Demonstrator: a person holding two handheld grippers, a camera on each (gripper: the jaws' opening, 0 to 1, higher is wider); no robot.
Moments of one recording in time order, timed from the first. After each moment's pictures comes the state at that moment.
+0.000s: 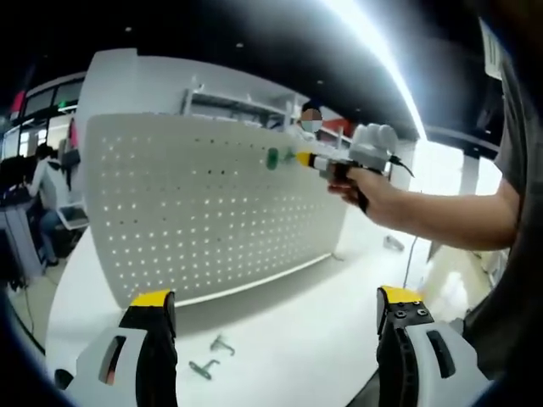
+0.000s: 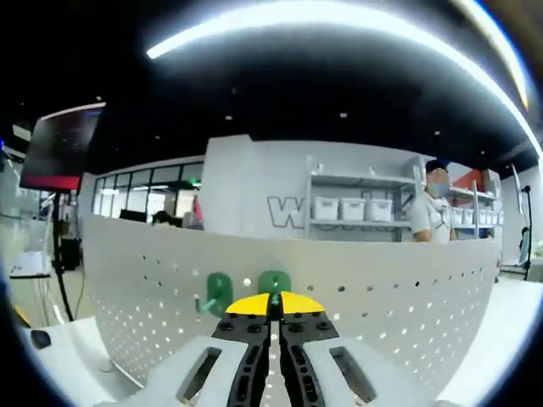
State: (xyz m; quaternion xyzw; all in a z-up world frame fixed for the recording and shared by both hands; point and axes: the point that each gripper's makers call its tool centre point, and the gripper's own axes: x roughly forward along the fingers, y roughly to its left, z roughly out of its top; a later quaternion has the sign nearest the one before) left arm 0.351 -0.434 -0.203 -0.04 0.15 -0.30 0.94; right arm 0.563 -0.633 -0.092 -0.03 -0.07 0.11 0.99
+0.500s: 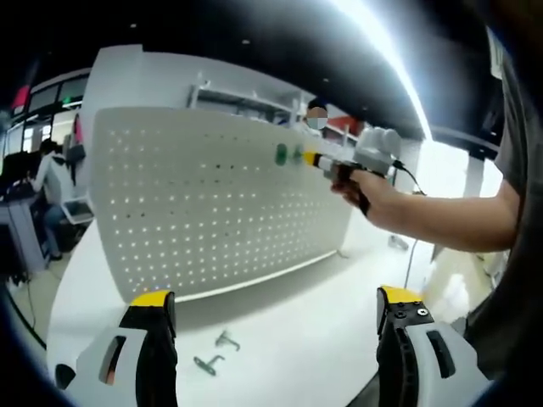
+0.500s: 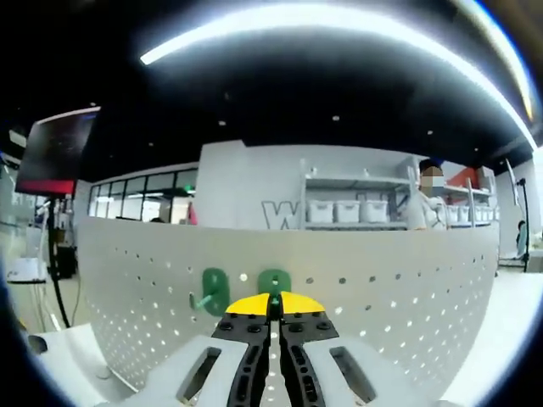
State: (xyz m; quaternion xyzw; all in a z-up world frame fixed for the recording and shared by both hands) left arm 0.355 -0.425 -0.209 -0.04 0.16 -0.29 0.94; right arm 0.572 -0.637 -0.099 -0.02 -0.08 0.10 0.99
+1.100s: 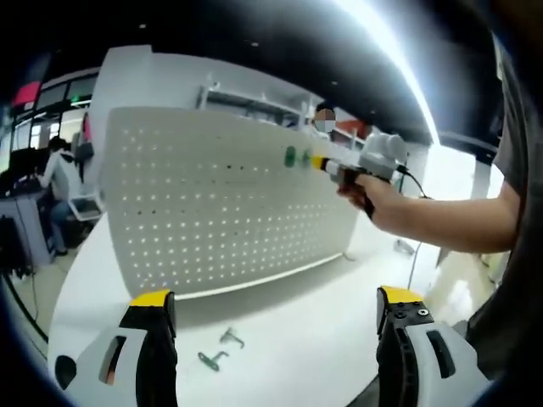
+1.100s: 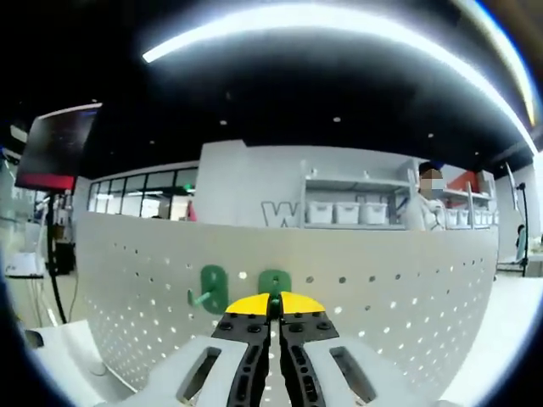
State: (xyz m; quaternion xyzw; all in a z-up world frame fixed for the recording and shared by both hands) left arm 0.349 -0.416 -0.209 -0.05 0.16 -0.27 0.95; right arm 0.571 -0.635 -0.099 -0.03 -0.08 0.09 0.99
